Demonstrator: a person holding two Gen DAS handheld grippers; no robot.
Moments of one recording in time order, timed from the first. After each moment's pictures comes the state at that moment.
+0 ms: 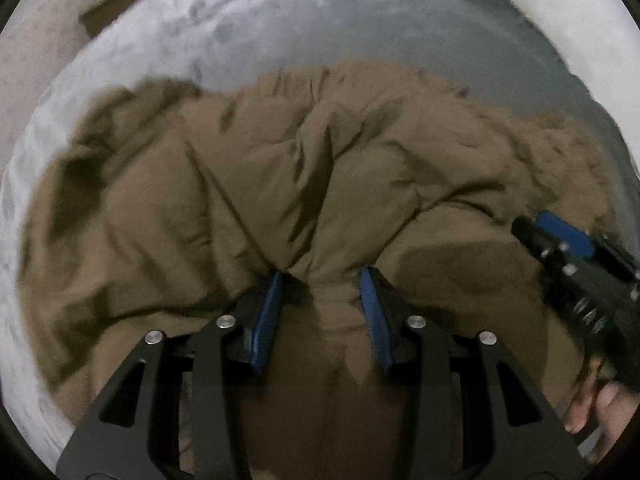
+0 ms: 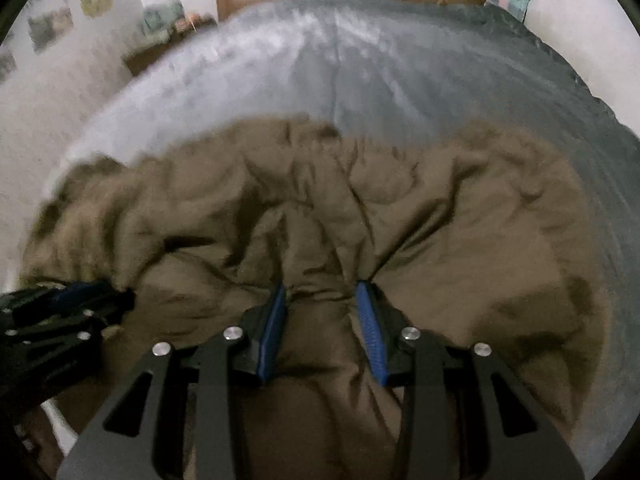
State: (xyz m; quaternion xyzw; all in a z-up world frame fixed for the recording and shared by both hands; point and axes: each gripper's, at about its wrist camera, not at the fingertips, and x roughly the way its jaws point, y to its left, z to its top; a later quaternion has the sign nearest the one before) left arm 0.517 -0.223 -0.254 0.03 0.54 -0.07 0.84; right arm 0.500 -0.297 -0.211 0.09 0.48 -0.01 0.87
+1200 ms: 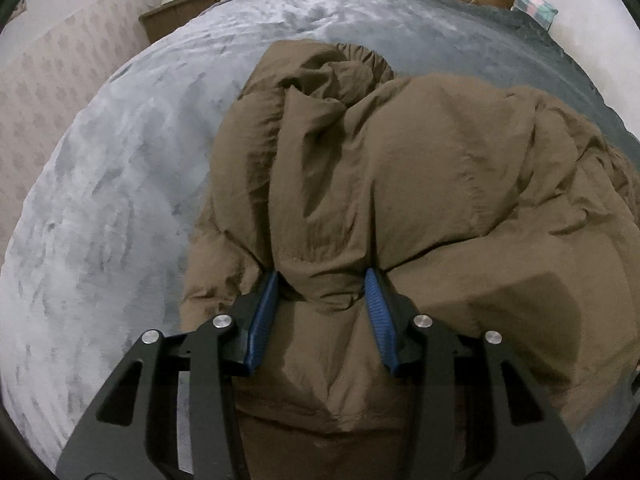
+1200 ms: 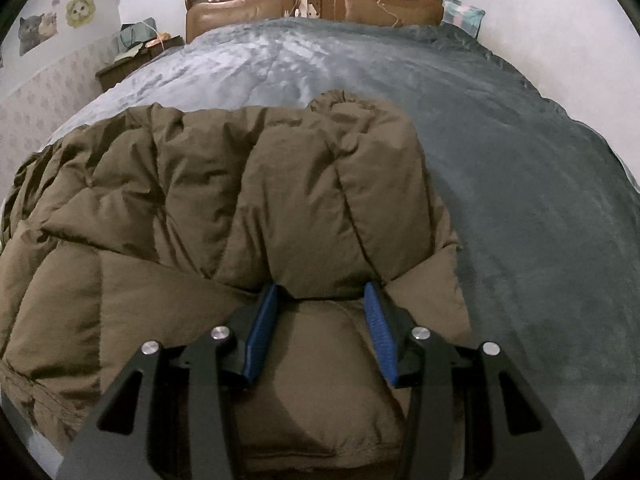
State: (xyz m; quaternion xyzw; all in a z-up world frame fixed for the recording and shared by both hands) left arm 0.518 -0.128 -0.292 0.01 0.49 0.01 0.87; right arm 0.445 -0.378 -0.248 0.05 0.45 -0.08 0.89
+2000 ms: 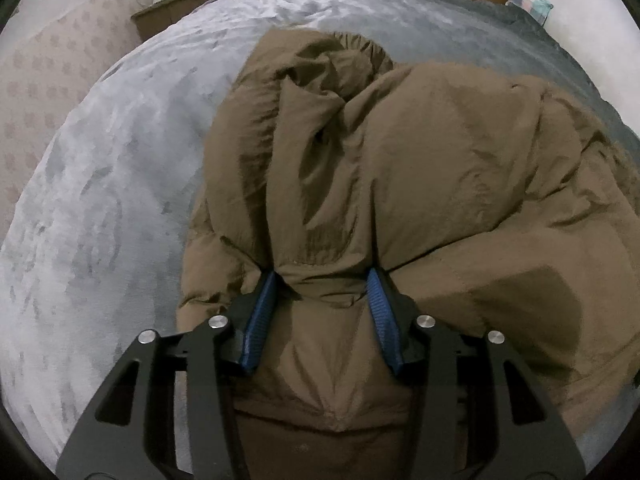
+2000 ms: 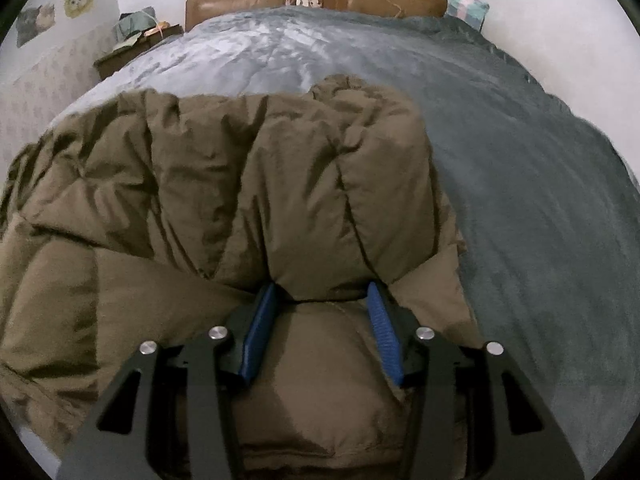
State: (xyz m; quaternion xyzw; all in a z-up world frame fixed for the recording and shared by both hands) left arm 0.529 -0.117 -0.302 0.02 0.50 0.00 0.87; right arm 0.451 -0.378 -0.249 0.05 0.47 -0.08 0.88
